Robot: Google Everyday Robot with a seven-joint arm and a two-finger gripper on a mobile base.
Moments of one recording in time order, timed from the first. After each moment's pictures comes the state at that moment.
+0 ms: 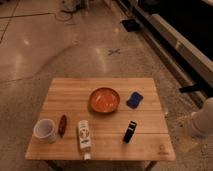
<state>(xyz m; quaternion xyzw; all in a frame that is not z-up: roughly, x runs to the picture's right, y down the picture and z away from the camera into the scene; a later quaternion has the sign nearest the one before) 0.329 0.198 0.627 0.01 -0.29 -0.94 0.17</state>
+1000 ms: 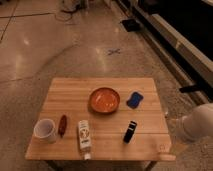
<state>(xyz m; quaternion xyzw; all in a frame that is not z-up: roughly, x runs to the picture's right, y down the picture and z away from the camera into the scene) 0.281 0.220 0.648 0.03 -0.27 -0.95 0.13</state>
